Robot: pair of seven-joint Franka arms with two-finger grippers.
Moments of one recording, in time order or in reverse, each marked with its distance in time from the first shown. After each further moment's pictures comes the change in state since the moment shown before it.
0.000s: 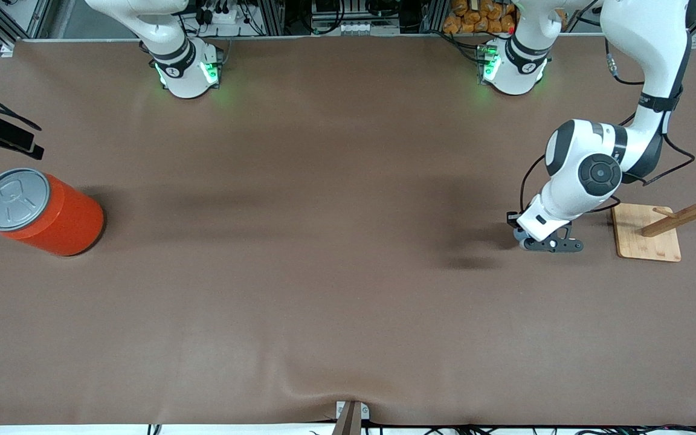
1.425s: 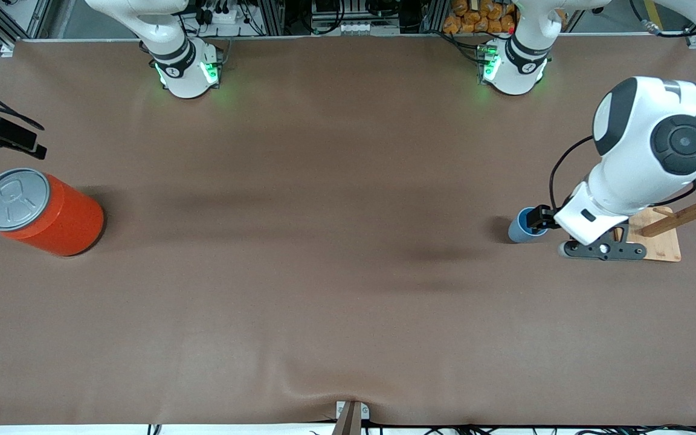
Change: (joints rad) left arm -0.018 -0.032 -0.025 0.499 0.021 -0.472 0.000; right arm 0.000 0.000 0.007 0.000 0.003 -0.001 0.000
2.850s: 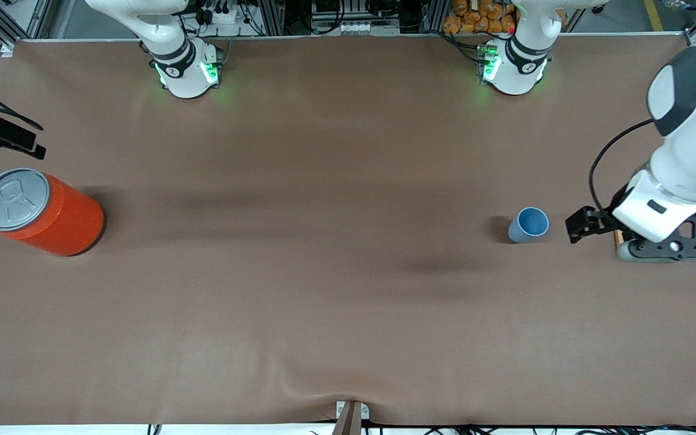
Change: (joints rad) left arm 0.090 -0.014 -0.033 0.139 0.000 -0.051 -0.004; right arm 0.000 0.000 -0.003 0.000 0.000 0.000 0.000
